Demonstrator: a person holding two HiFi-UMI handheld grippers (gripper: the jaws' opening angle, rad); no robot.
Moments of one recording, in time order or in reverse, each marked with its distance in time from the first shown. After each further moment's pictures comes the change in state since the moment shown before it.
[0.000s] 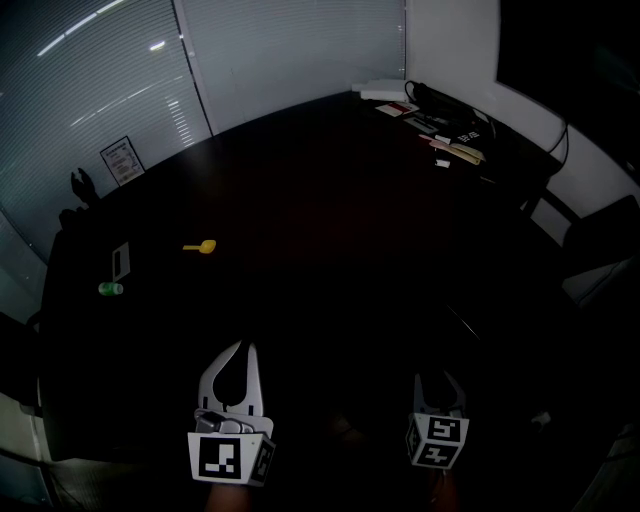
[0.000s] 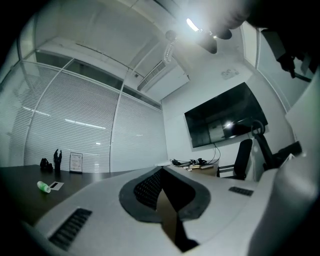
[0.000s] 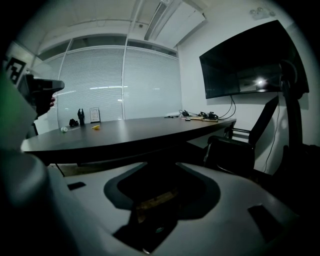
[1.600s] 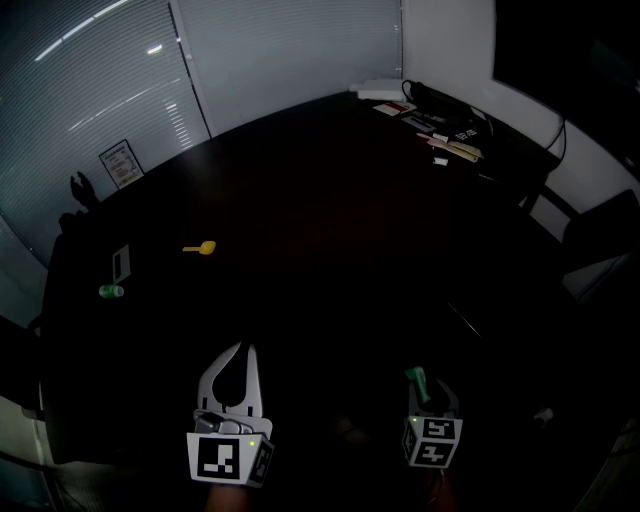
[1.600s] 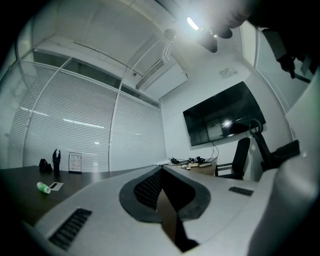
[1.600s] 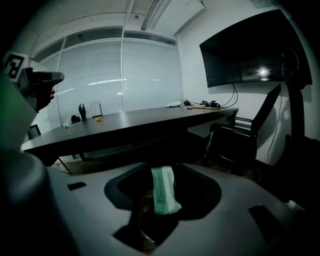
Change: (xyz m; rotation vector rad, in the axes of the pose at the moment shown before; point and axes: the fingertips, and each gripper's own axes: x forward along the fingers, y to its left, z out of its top) left arm -0.003 0.000 0.005 0.016 -0.020 -0.016; right arm 0.001 0.013 -0.048 0.036 0.137 0.034
